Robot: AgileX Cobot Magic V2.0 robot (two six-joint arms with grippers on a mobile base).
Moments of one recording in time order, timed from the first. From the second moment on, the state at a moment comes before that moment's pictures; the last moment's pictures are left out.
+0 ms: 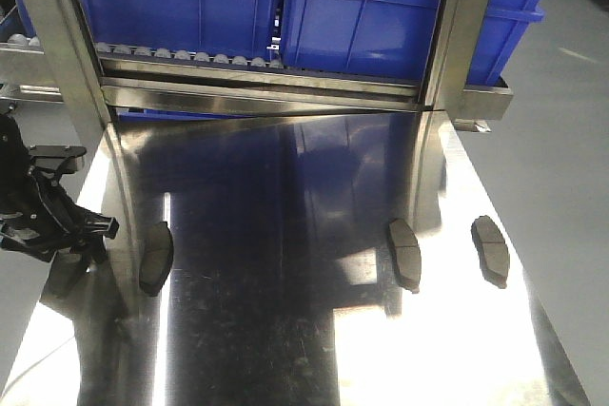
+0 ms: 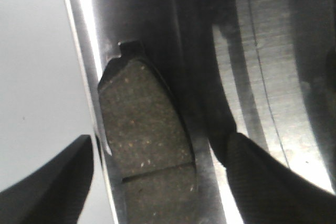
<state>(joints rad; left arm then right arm) 0.02 1.91 -1.21 -0.11 0.83 0.12 -0.07 -0.01 0.03 -0.01 0.18 0.06</state>
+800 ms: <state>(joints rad) 0.02 1.89 -1.19 -0.10 0.81 0.18 -0.07 -0.01 0.03 -0.01 0.18 0.06</state>
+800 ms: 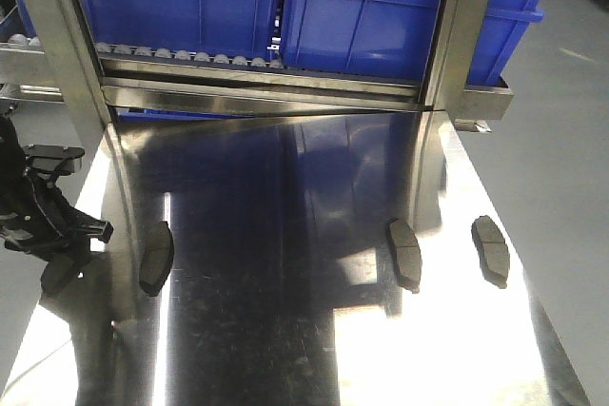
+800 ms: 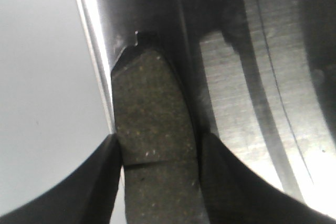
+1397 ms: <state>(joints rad) 0.00 1.40 -0.86 -0.24 0.47 0.37 -0.07 -0.01 0.03 -0.01 0.18 0.06</state>
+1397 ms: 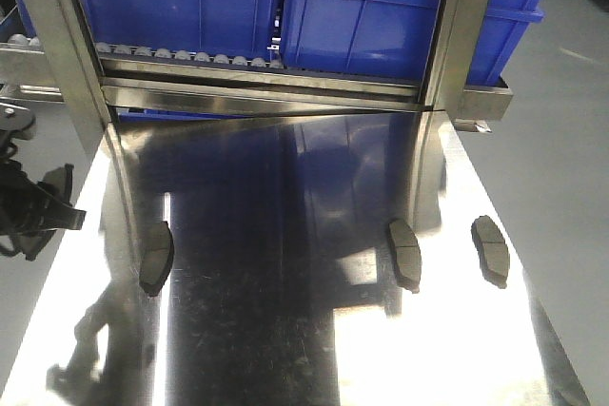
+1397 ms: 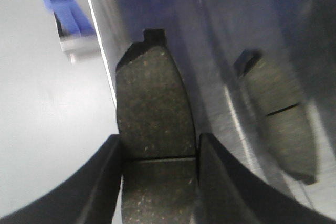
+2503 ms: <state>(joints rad) -0.13 0.27 -0.22 -0.43 0.13 0.49 -0.07 -0.01 0.03 -0.01 0.18 0.06</state>
